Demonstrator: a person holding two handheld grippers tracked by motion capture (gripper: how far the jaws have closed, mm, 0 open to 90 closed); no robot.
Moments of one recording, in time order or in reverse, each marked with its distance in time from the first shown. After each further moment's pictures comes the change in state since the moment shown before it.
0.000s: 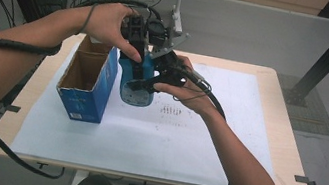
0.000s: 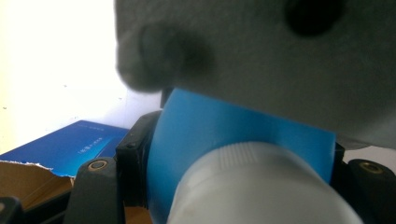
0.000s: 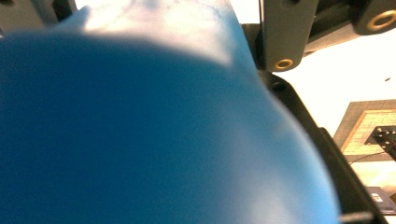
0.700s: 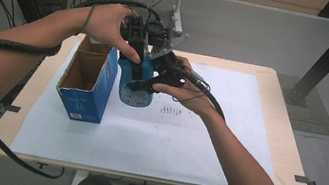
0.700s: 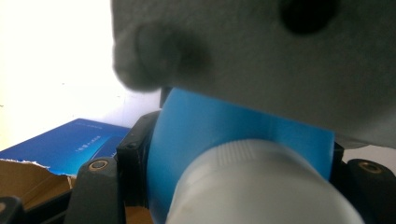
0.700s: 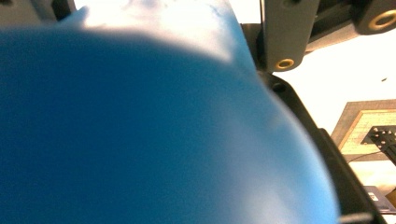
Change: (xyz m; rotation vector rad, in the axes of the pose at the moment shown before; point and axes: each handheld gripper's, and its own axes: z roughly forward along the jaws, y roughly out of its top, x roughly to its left) left arm 0.000 -0.001 0.001 0.005 -0.005 -0.004; right arm 0.000 -0.001 0.002 -0.004 0.011 -0.001
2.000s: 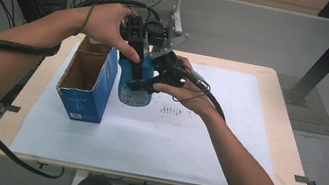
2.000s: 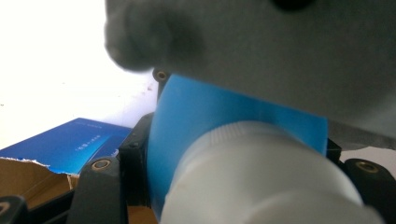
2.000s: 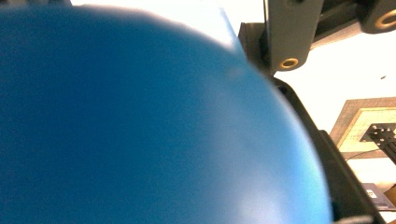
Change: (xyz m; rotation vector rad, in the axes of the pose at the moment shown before) left arm -0.001 -0.001 -0.001 -0.001 0.003 -0.004; right arm -0.001 0.000 0.000 -0.007 -0.001 0.002
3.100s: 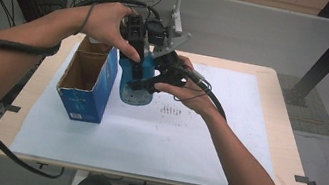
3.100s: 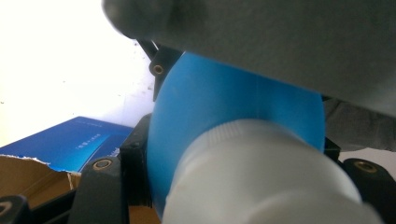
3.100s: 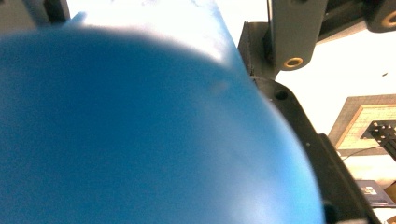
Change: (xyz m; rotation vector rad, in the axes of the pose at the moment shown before) left arm 0.000 0.000 -0.002 0.000 -0.002 -0.013; right arm 0.000 0.000 -0.003 -0.012 0.006 0.010
